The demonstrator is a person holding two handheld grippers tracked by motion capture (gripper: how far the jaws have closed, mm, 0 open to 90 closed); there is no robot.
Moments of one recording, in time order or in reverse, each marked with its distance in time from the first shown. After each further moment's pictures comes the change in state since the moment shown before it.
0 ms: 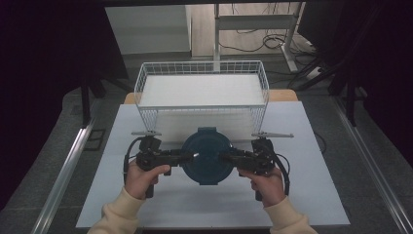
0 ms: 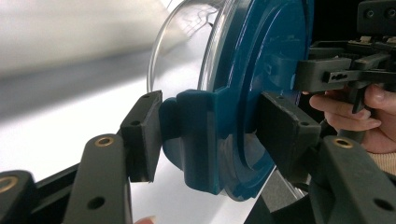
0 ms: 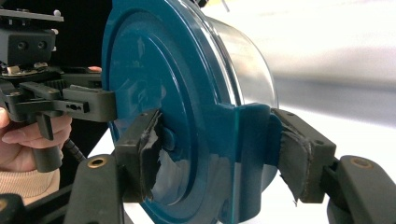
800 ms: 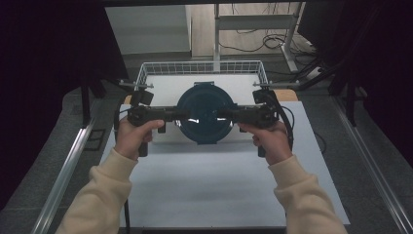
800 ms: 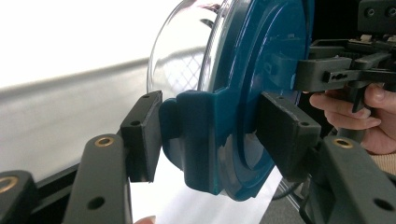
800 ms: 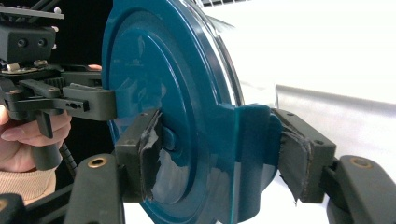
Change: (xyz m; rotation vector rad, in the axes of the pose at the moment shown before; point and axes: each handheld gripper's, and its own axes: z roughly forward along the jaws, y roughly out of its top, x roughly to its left) left arm -0.014 0.108 -0.035 -0.063 0.005 0.056; right arm 0.029 0.114 -0.017 -0.039 0.000 -0.089
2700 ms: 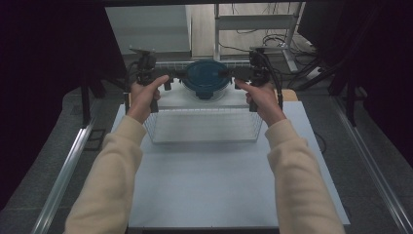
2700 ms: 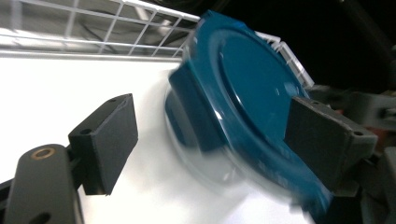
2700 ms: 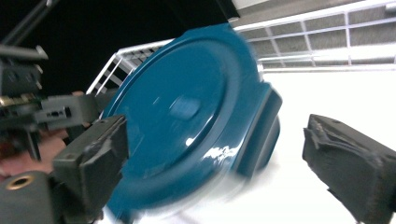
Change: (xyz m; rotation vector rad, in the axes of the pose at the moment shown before) left arm 0.076 0.071 0.035 -0.087 0.143 -0.108; right arm -0.068 0.083 0.055 -0.016 -0.092 0.111
